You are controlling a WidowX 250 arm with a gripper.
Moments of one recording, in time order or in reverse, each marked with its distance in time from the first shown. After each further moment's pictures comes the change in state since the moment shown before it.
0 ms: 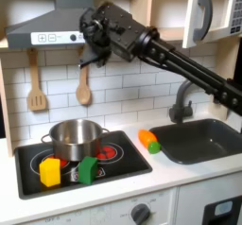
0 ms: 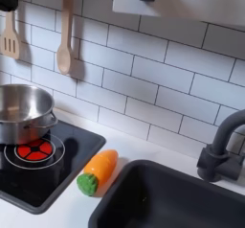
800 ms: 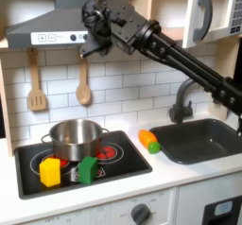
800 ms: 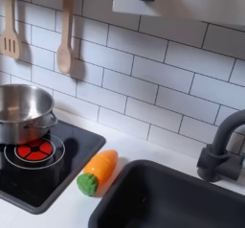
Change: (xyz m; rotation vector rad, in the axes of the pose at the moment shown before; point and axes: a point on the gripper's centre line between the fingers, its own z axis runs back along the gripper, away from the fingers) arm 0.014 -0.012 0.009 -0.038 -0.043 0.006
